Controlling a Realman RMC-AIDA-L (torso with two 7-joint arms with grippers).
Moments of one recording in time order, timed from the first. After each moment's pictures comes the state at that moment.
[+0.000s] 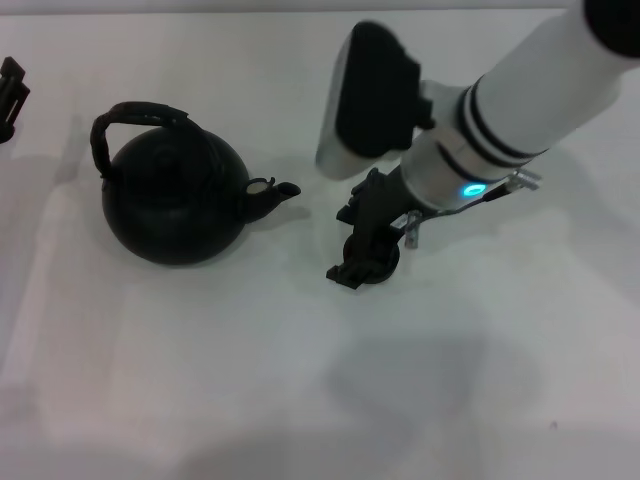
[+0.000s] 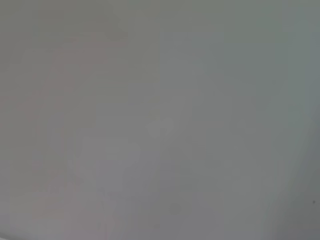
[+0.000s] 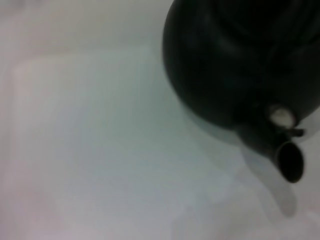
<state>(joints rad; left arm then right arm) -0.41 -2.07 2.60 0.04 -1.16 1.20 -0.55 0.78 2.02 -1.94 -1.07 0.89 1.16 -0.77</state>
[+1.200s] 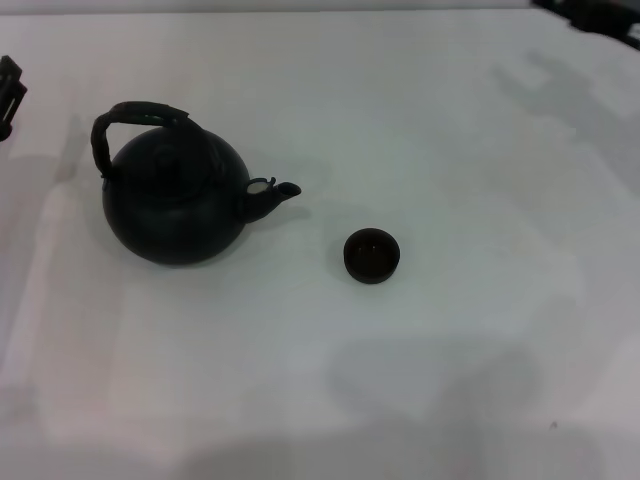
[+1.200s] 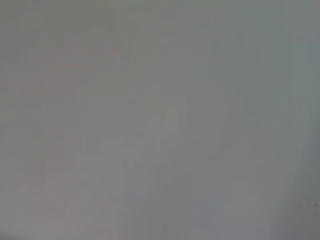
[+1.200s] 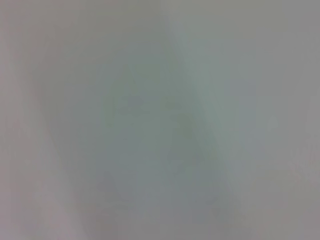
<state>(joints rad) -0.41 -2.07 2.60 0.04 -1.16 1.20 -0.56 0.49 2.03 -0.91 -0.55 1.77 1.01 -1.67</state>
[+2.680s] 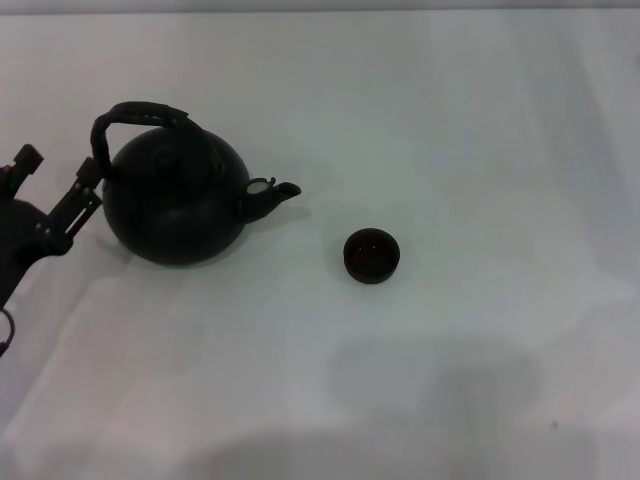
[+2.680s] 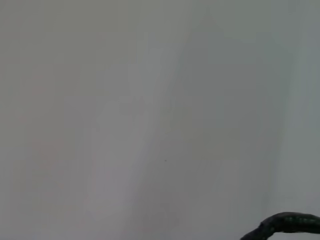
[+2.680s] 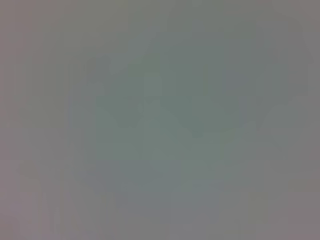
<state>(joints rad) -0.24 -2.08 2.60 0.00 -0.76 1.51 -0.54 0.52 2.02 -0.79 -0.16 2.58 0.95 -2.75</state>
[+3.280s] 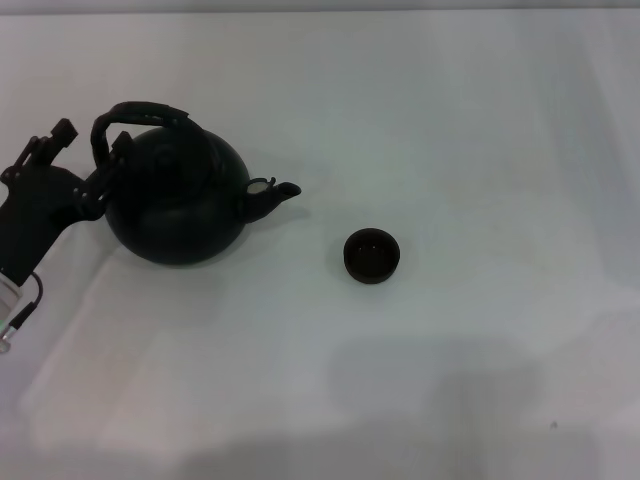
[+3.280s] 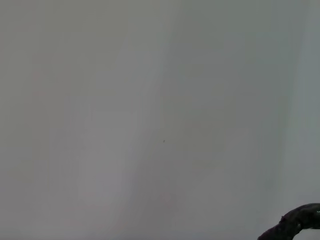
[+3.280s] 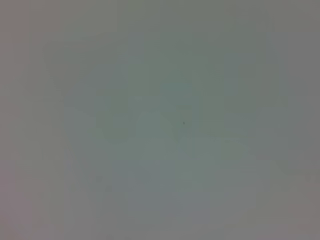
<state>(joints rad) -0.34 -2.08 2.60 0.01 -0.76 1.37 -0.54 0.51 2.02 -0.79 -0.15 2.58 0.95 -2.75</state>
